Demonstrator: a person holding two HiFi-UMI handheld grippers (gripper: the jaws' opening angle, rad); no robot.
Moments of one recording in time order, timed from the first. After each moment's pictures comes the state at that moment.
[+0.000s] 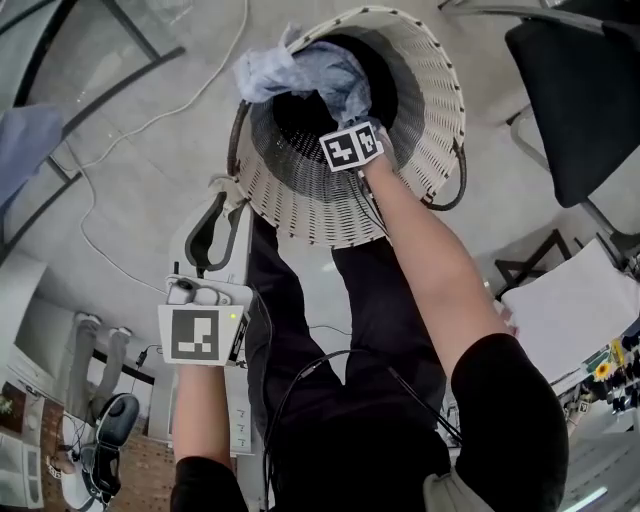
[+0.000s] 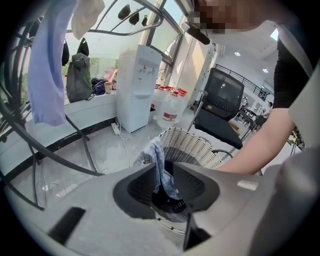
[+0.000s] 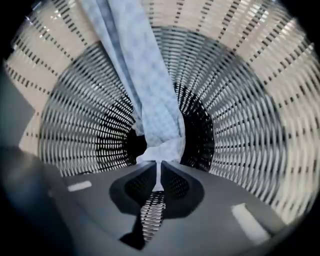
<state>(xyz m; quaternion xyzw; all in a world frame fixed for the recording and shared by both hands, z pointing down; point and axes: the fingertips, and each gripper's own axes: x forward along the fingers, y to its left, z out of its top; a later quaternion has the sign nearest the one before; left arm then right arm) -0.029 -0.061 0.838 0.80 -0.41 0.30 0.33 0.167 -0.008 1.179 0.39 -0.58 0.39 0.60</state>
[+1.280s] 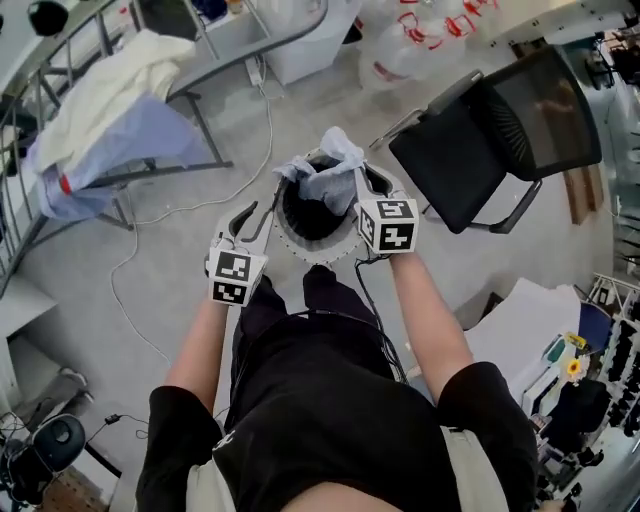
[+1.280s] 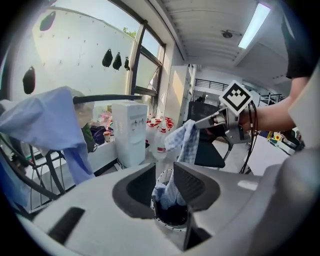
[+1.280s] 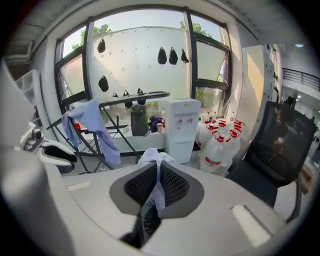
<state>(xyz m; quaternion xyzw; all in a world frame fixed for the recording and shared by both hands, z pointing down) -0.074 -0.026 0.495 0.87 -0.40 0.24 0.19 0.118 -0.095 0.480 0.55 -0.76 0.22 0.26</state>
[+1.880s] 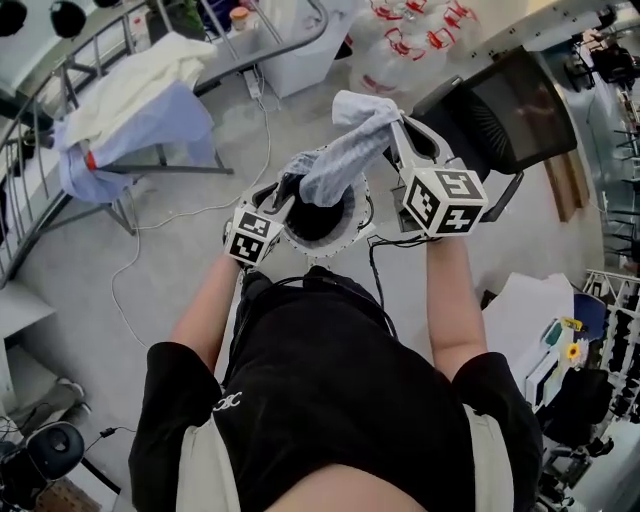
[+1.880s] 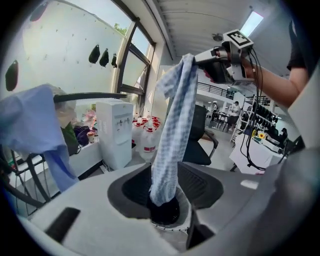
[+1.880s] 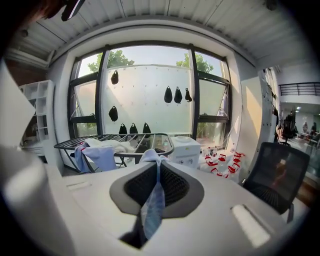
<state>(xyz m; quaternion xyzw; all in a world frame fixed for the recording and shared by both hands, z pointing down) -0.053 -0.008 0.492 0.90 -0.32 0.24 0.18 0.102 -0.082 0.250 0.57 -0.80 0.11 0.15</state>
